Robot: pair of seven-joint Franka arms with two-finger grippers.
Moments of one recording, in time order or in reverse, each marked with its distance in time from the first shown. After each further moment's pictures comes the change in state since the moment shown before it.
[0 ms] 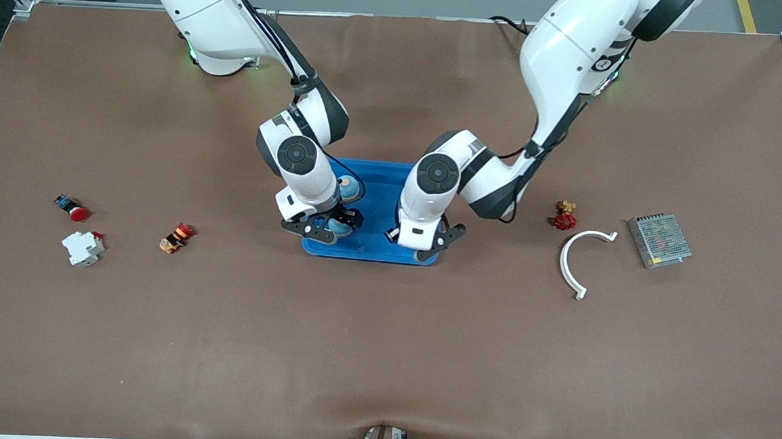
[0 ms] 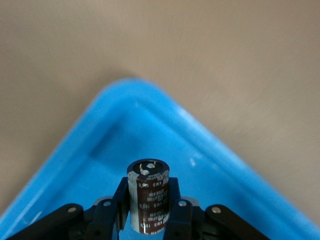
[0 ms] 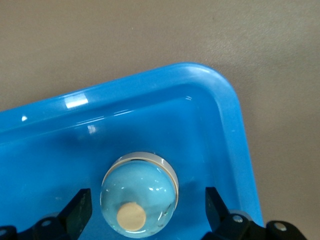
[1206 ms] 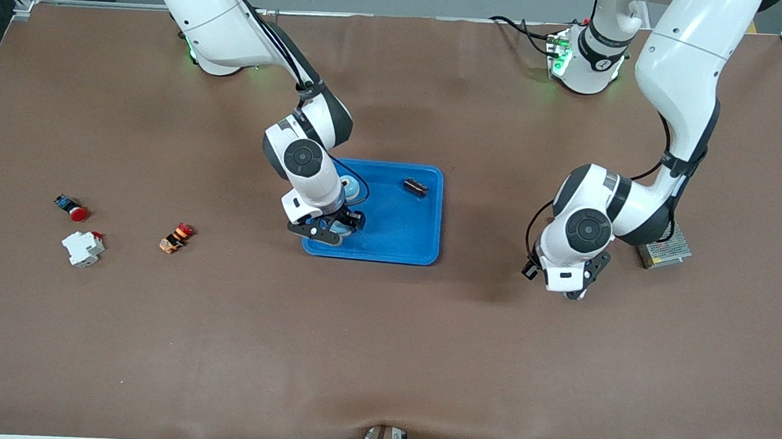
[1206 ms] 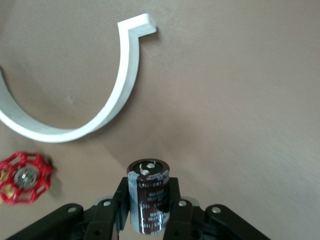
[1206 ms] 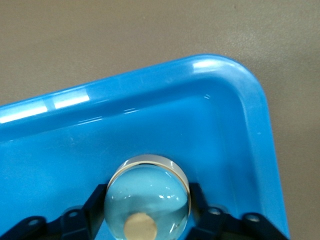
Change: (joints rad) left arm 0.408 -0.135 0.003 -0.319 0.149 -0.051 0.088; right arm 0.011 0.038 0.000 0.018 -0.011 0.038 0.001
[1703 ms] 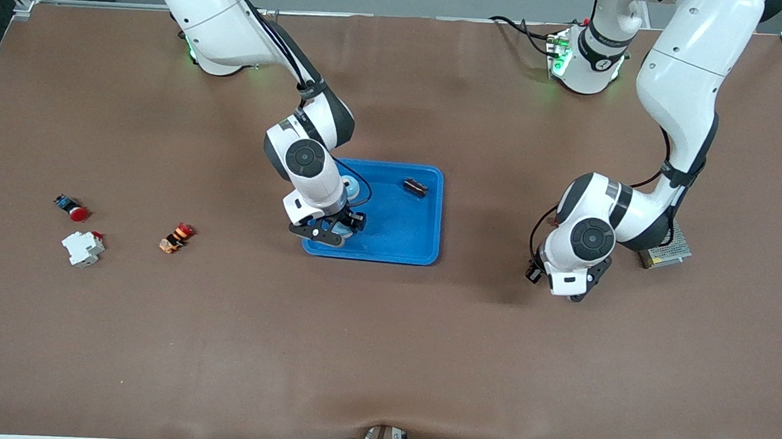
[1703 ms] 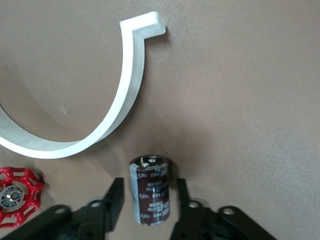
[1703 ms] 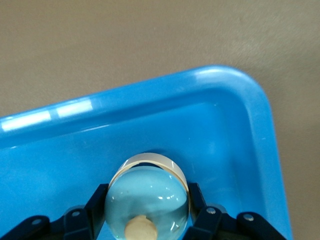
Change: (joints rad) left arm 0.015 0.024 -0.002 0.006 0.000 0.019 -0.002; right arm 0.003 -0.001 -0.004 0.065 -0.002 -0.095 0.002
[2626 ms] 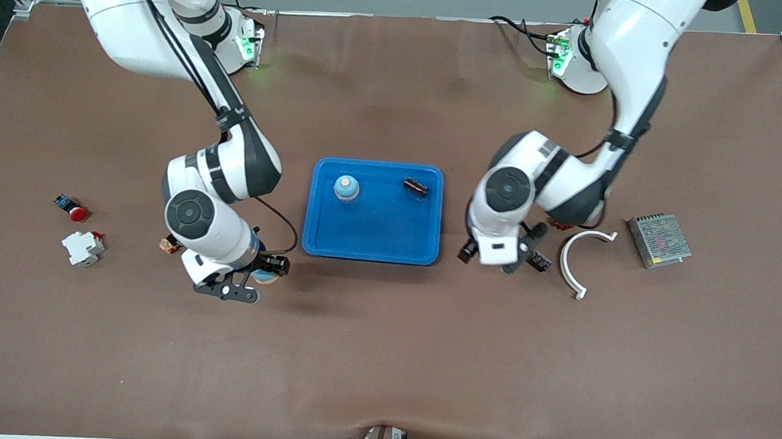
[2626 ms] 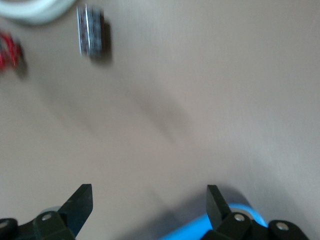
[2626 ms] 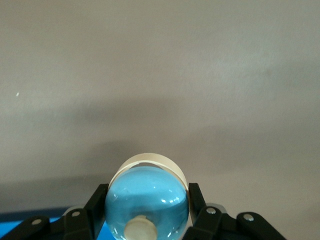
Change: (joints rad) left arm -0.246 -0.042 -0.069 0.149 -0.001 -0.154 -0.321; right arm -0.260 0.028 -0.022 0.312 -0.006 -0.301 -0.405
